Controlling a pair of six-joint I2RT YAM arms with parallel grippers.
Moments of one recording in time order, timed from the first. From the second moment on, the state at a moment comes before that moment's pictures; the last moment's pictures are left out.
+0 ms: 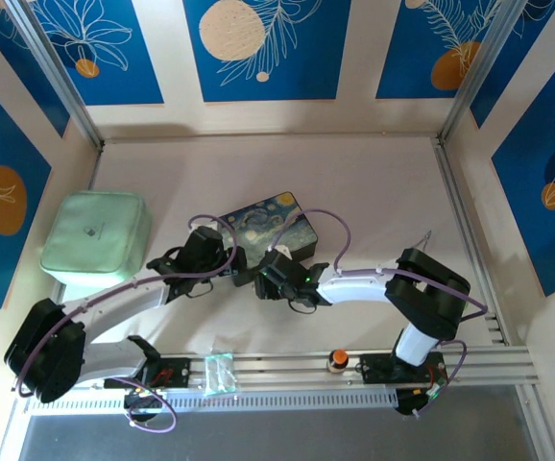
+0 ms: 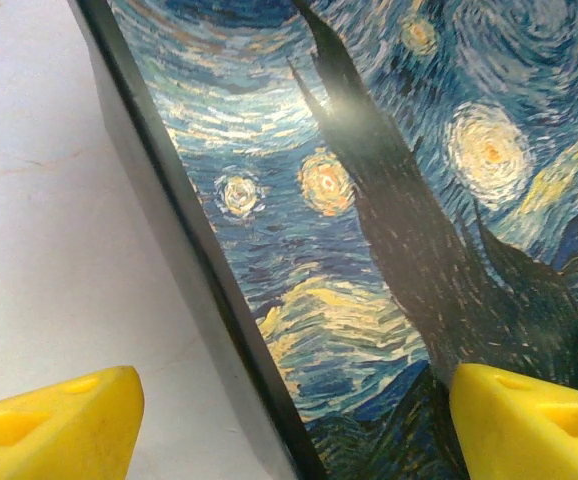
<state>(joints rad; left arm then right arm) -0.65 1.21 0.61 -0.24 -0.14 -0.70 1.04 1.66 0.79 -0.11 0.16 0.78</state>
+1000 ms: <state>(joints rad) -0.63 1.25 0.62 -0.17 -0.13 -0.67 1.09 1.58 0.81 -0.25 0.26 0.88</state>
